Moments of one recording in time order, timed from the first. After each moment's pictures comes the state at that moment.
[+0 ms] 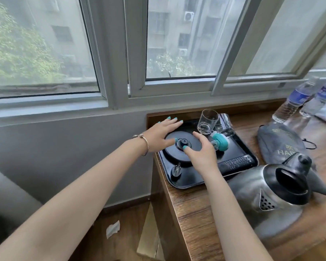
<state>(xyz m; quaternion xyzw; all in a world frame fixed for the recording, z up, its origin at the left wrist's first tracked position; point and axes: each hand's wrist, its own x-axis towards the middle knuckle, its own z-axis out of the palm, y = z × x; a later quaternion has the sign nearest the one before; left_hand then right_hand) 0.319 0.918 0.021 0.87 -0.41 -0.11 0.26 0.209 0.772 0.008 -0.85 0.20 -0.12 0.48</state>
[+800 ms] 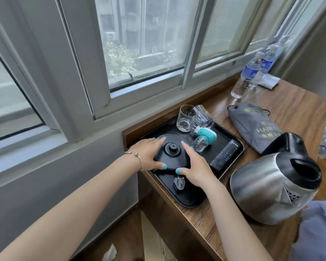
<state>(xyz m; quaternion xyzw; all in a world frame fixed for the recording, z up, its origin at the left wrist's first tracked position) 0.405 0.897 -0.038 0.81 -0.56 -0.12 0.07 0.233 0.777 -0.035 -0.87 0.31 -0.02 0.37</state>
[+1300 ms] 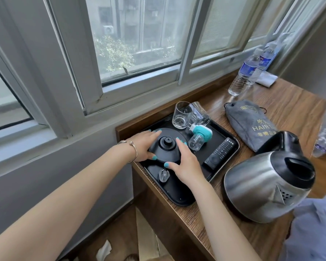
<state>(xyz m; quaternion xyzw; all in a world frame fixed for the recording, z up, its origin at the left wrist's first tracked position) 0.414 0.881 -0.031 0.82 -0.54 -0.18 0.06 0.243 0.786 -0.044 -0.87 0.32 -0.06 0.36</state>
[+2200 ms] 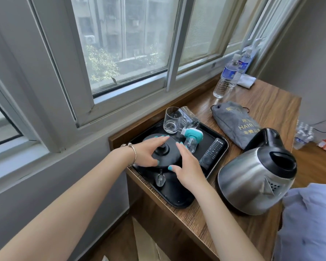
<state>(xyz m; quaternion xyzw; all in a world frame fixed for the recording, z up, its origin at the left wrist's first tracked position) 0.397 0.876 -0.001 0.74 -0.60 -0.28 0.13 0.229 0.794 -0.022 -0.87 0.35 -0.09 0.34</state>
